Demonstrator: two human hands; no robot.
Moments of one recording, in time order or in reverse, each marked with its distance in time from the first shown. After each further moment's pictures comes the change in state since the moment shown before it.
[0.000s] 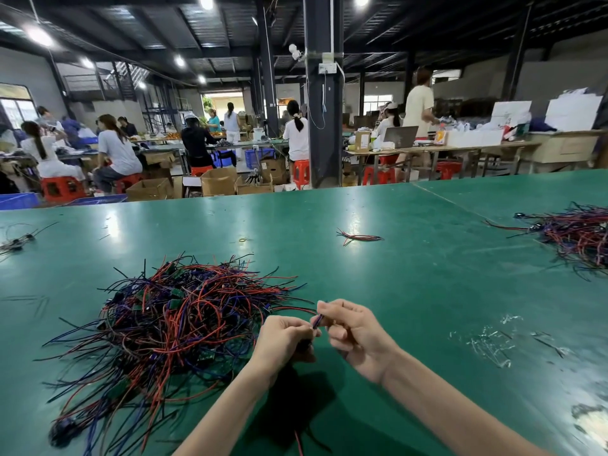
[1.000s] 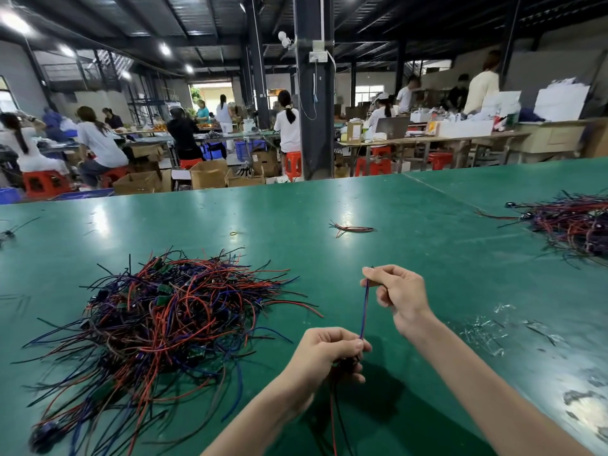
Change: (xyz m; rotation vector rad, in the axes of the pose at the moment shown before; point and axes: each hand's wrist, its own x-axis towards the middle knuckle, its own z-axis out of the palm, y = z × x) left_hand -0.037 0.008 0.047 -0.157 -0.322 -0.096; right_hand 0.032 -0.041 -0.065 -0.256 0.506 -0.313
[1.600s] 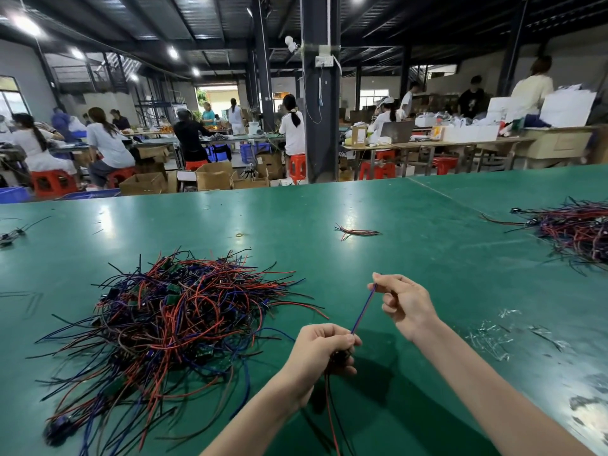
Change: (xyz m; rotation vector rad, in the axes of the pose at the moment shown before) left_hand -0.001 0.003 -0.009 0.036 0.127 0.048; right_hand 0.008 0.012 -0.007 0.159 -0.031 0.177
